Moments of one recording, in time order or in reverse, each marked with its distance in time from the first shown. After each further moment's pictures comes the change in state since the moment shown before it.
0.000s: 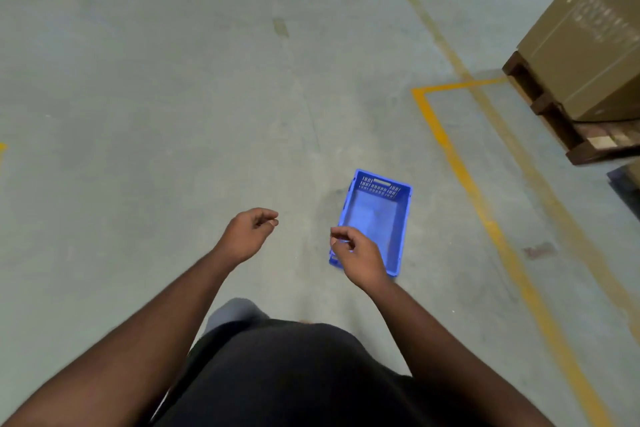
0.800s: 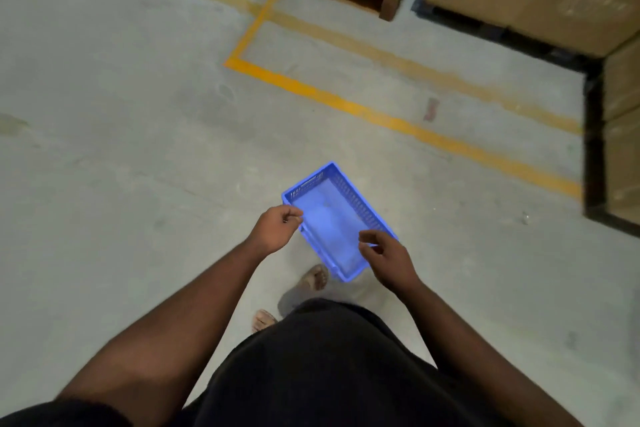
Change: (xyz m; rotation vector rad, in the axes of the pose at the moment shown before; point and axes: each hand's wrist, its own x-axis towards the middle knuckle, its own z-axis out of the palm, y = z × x) left_hand 0.450 0.186 0.084 0.533 -0.883 0.213; right_hand 0.241 -0.056 -0.018 0.244 0.765 0.522
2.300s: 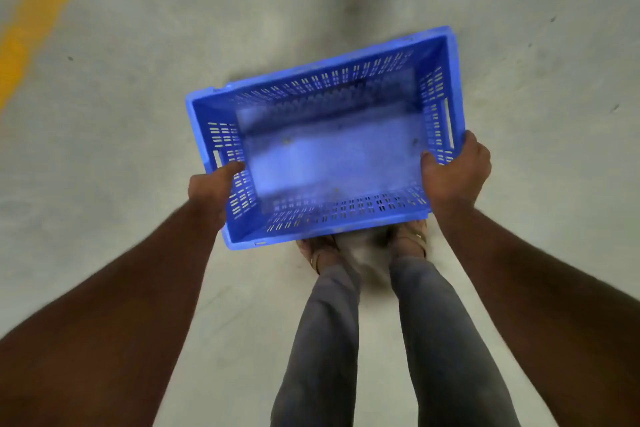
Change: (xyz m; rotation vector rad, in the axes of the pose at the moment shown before) left_hand 0.581 -0.160 0.177 0.497 -0.032 -0.406; right_hand 0.331 0.398 0.264 0.305 0.979 1.108
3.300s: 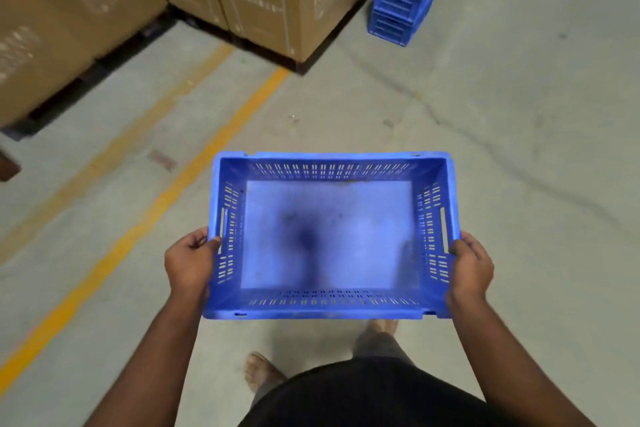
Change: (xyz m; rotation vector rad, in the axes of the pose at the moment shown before) left_hand -0.617 0.141 -0.138 -0.254 -0.299 0.771; right_hand -0.163 -0.022 -0.668 1.029 0.381 0.299
